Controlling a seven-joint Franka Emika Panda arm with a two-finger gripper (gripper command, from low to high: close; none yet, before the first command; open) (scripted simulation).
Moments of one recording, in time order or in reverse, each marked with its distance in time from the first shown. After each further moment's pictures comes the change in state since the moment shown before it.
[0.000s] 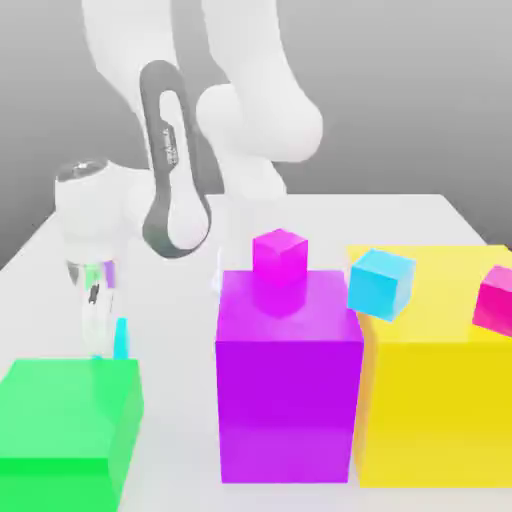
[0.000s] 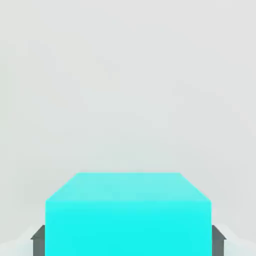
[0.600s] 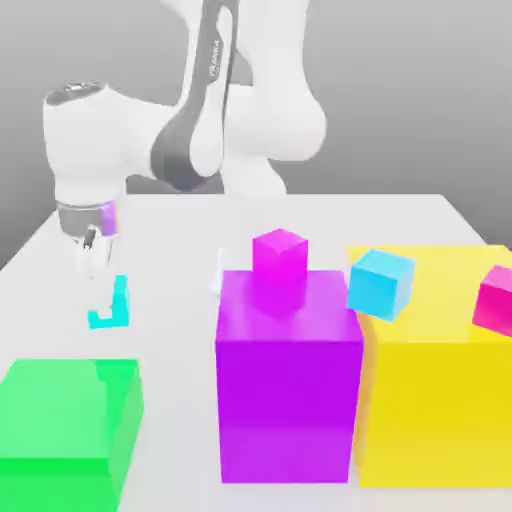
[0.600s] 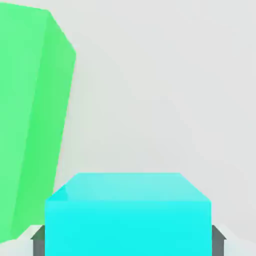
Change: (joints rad) arm 0.142 -0.466 0.129 0.066 -0.013 -0.536 0.266
